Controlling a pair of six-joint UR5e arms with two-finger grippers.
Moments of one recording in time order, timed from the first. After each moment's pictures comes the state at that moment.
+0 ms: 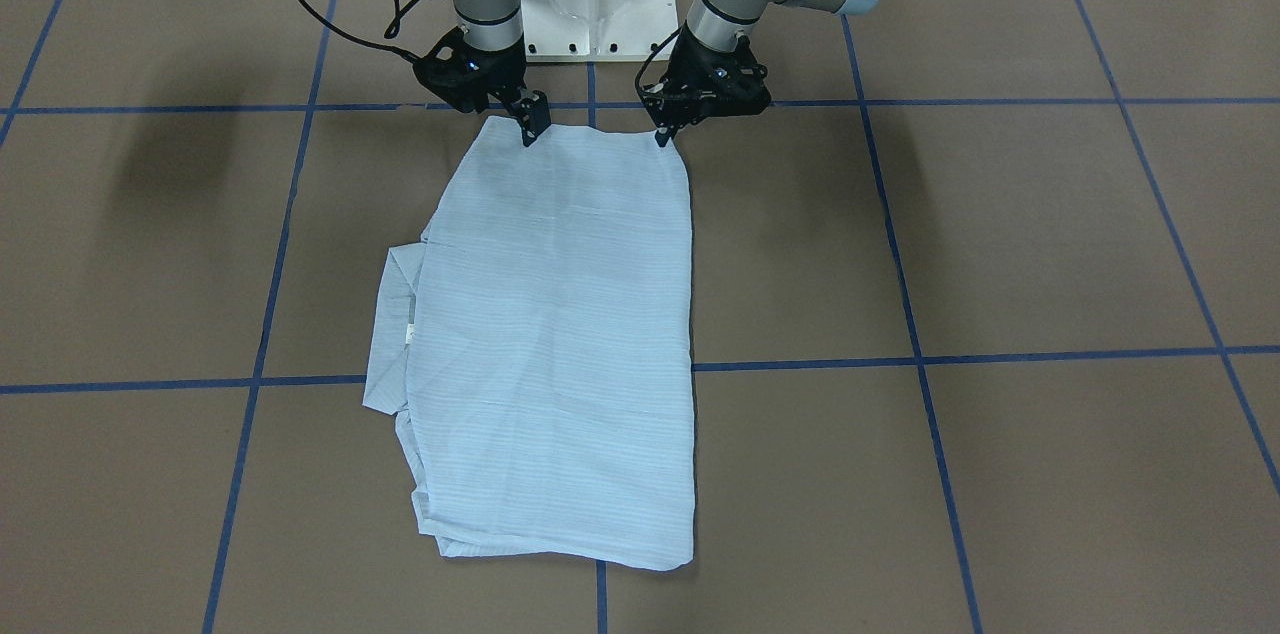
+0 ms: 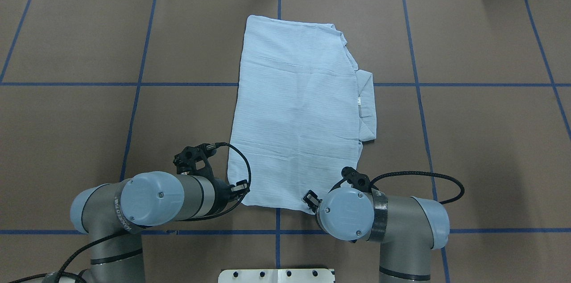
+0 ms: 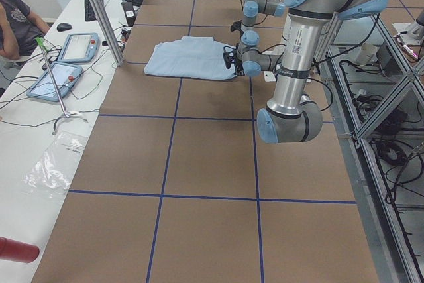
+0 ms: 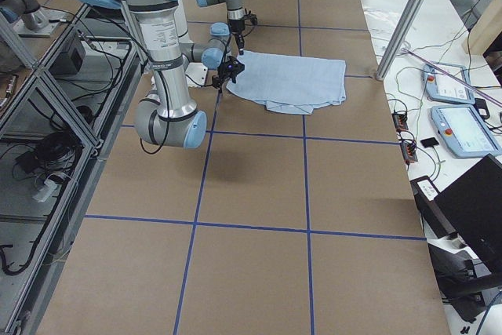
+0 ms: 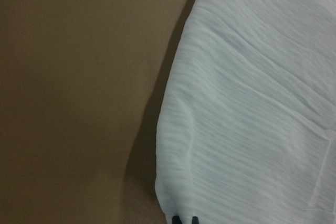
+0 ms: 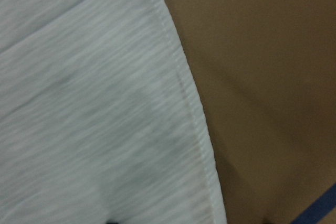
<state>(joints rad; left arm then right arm) -0.26 -1.95 -1.84 -2.01 -1.64 -1.74 0.19 -1.13 1.85 -1.56 1.65 2.16</state>
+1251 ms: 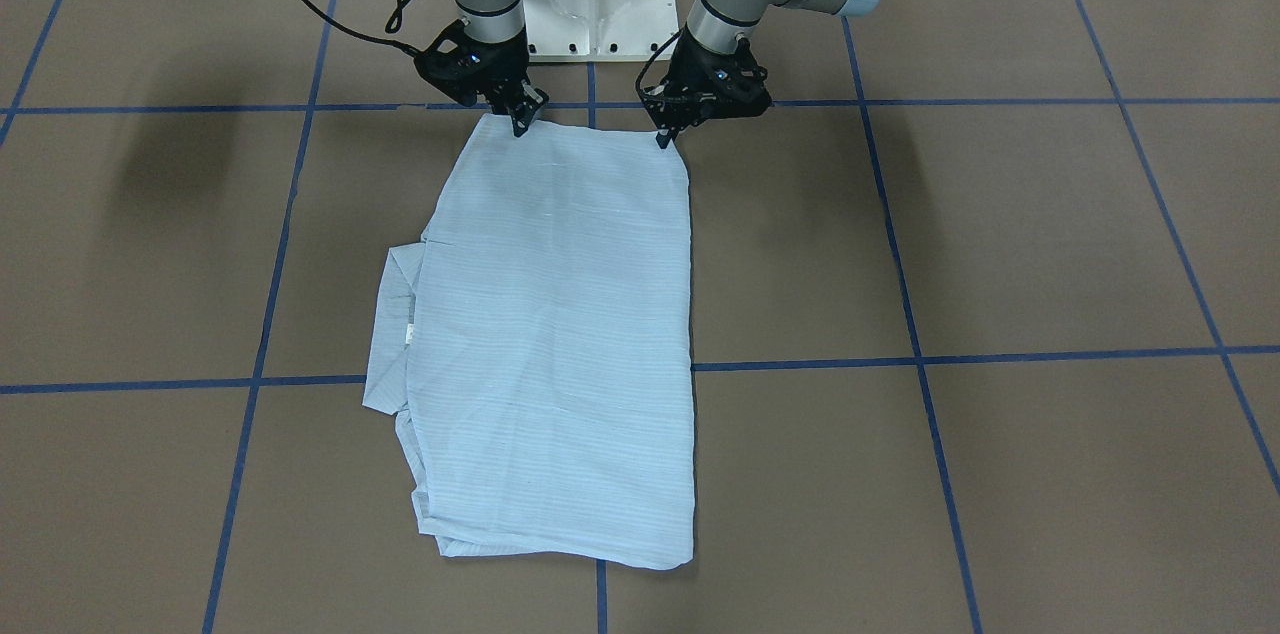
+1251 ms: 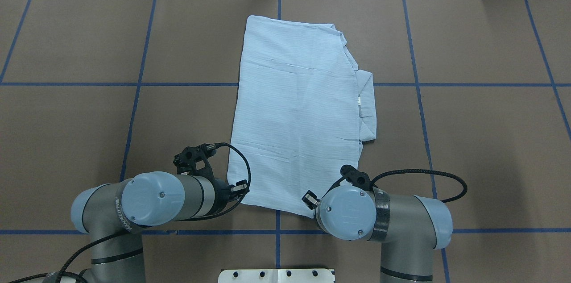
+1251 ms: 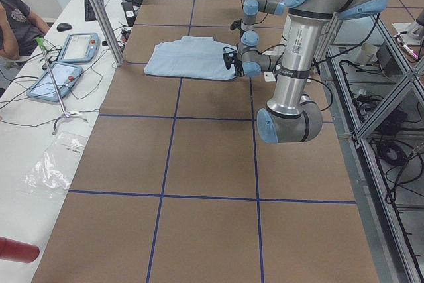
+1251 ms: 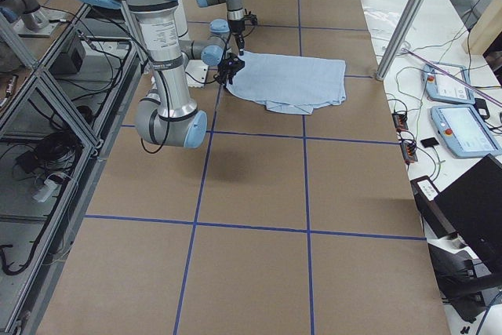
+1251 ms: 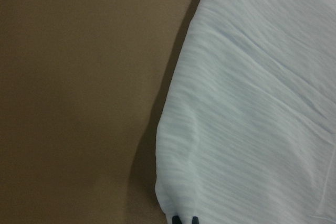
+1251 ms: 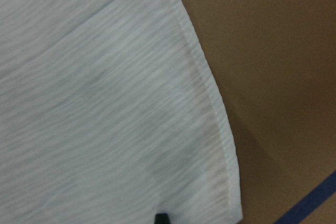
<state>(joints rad) -0.26 -1.95 -1.83 -2.01 -1.64 -1.74 0.19 -1.13 1.88 -1.56 1.65 2.15</state>
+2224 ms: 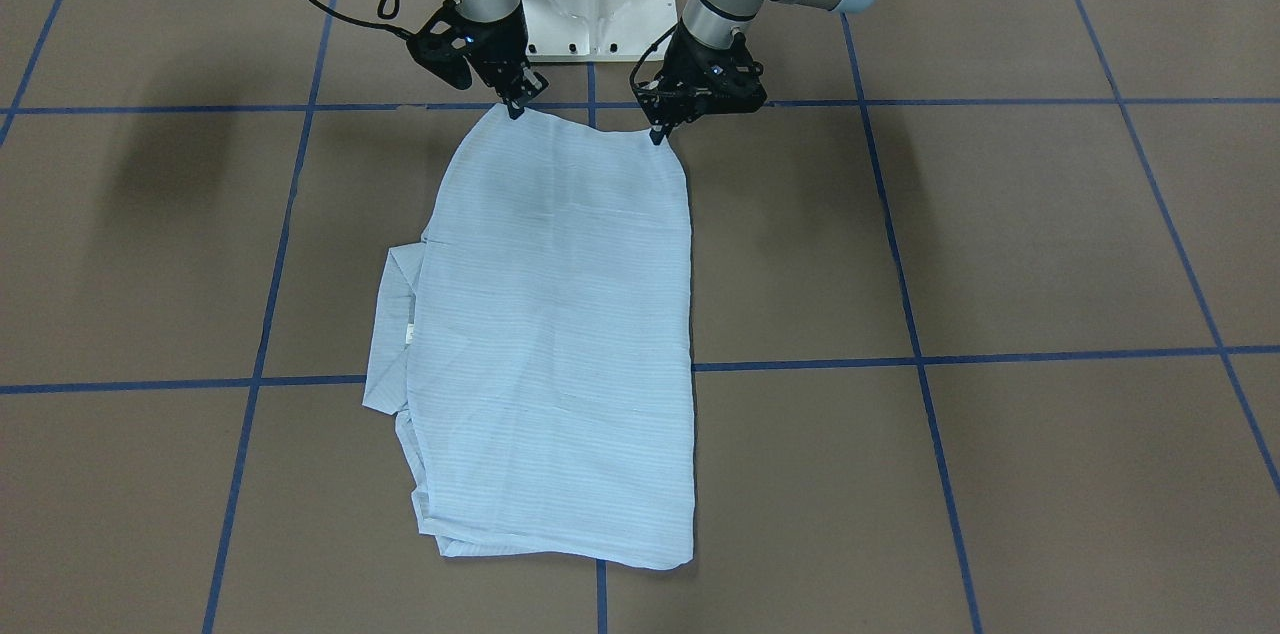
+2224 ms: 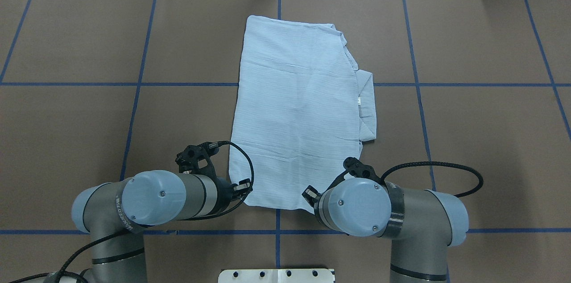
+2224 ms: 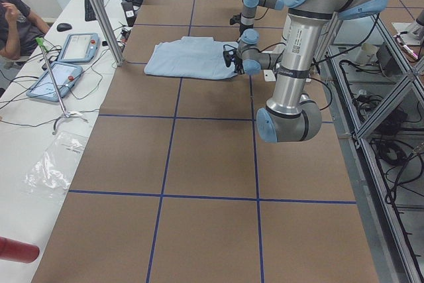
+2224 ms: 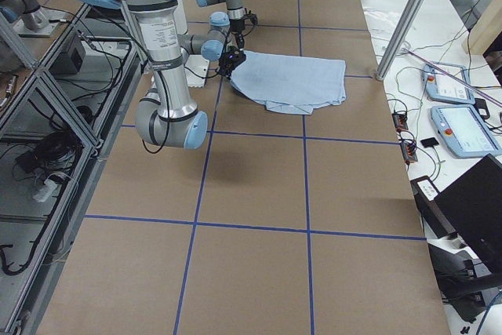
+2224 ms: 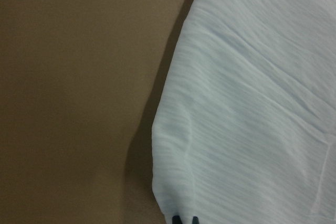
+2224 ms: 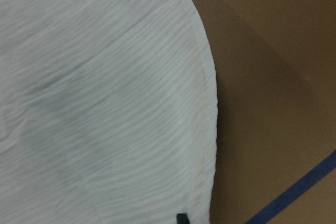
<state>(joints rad) -0.26 -1.97 -1.85 -2.00 -1.64 -1.74 0.21 -1.14 1.97 -1.57 1.66 2.15</state>
